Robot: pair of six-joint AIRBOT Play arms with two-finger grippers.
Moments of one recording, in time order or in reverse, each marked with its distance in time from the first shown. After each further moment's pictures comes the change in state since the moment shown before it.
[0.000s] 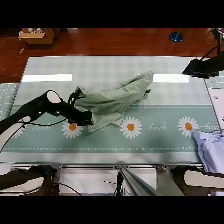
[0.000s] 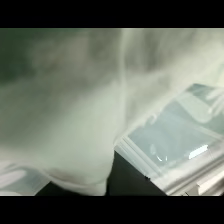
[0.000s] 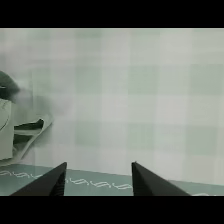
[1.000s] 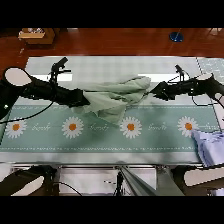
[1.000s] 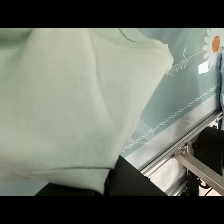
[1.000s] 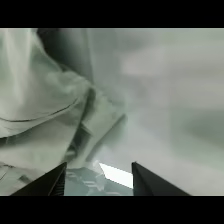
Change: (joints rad) left arm 0.068 0.238 0.216 -0.044 -0.147 -0.023; right arm 0.083 -0.202 -0.365 0.549 -0.169 -0.231
